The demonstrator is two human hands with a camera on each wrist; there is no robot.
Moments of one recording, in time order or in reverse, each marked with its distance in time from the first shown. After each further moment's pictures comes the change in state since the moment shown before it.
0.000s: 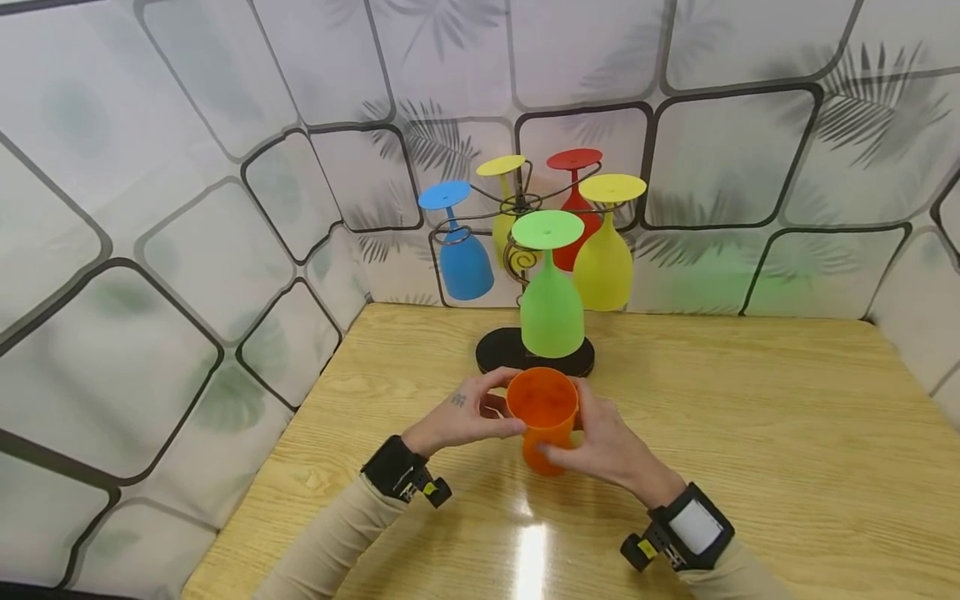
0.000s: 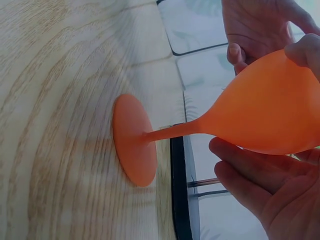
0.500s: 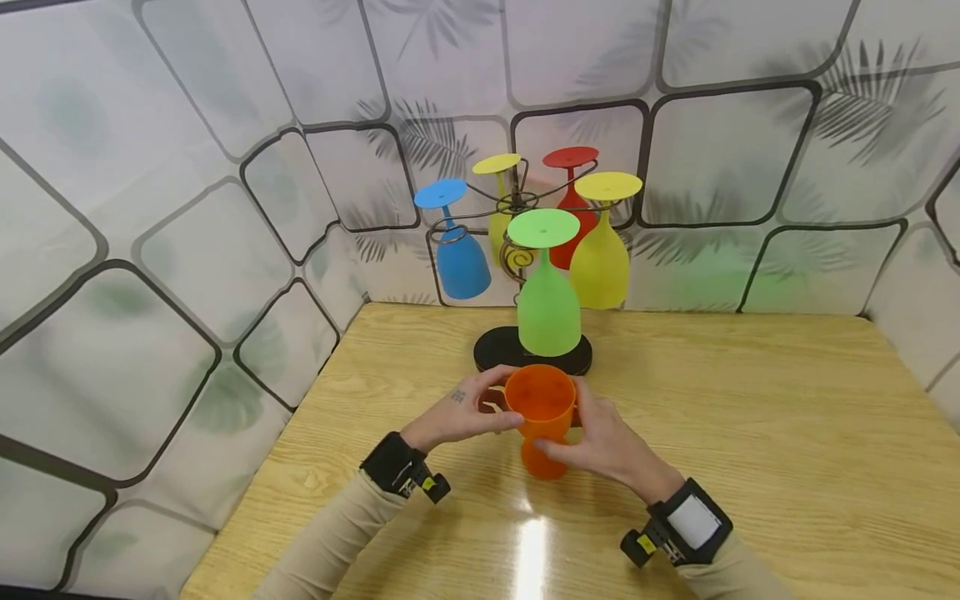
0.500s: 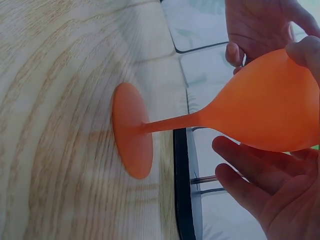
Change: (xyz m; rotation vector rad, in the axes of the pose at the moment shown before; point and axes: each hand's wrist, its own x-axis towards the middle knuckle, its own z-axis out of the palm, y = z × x) left_hand 0.006 -0.001 -0.003 0.032 -0.016 -0.025; right_hand 0.000 0.006 -0.003 0.066 -0.054 0.074
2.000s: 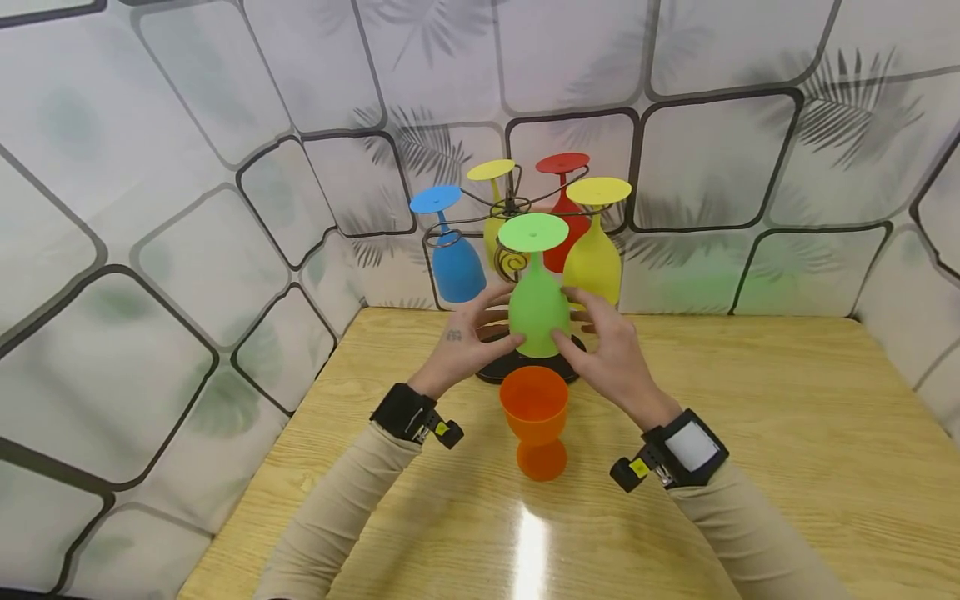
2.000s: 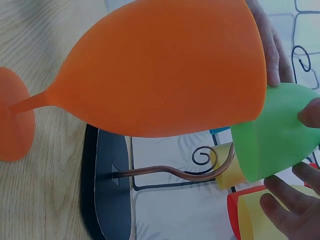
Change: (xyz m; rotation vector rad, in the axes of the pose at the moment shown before) left_hand 0.055 0.040 -0.033 0.024 0.355 0.180; right_hand 0.062 -0.028 -0.059 -0.112 0.429 -0.171
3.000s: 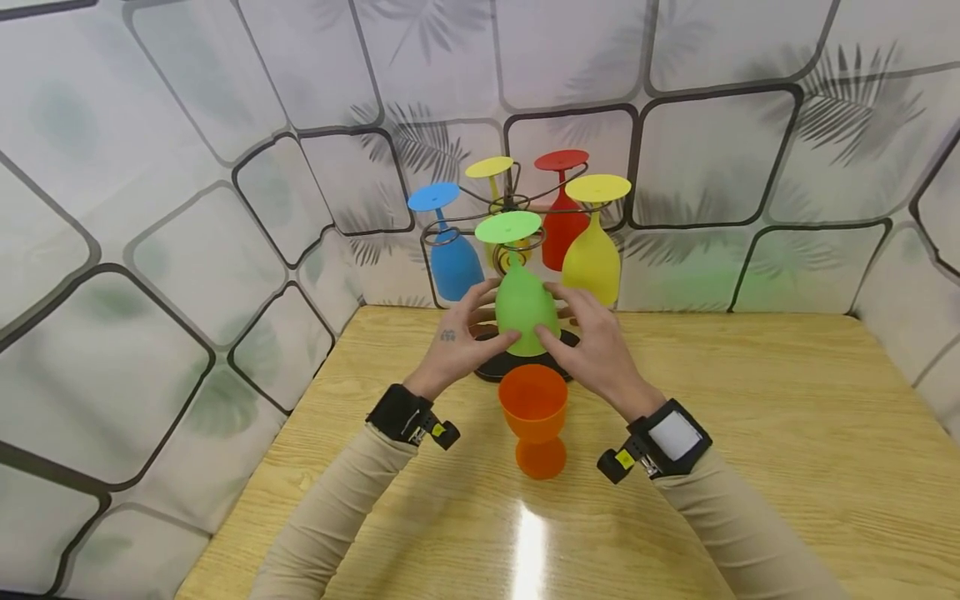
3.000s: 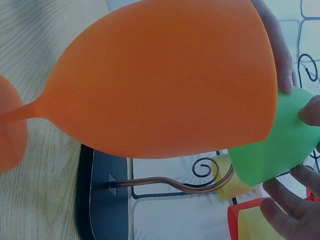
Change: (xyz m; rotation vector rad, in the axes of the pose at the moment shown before) left_hand -0.005 0.002 -0.002 0.063 0.059 -0.023; right_hand 0.011 -0.006 0.010 -0.059 -0.012 -0.044
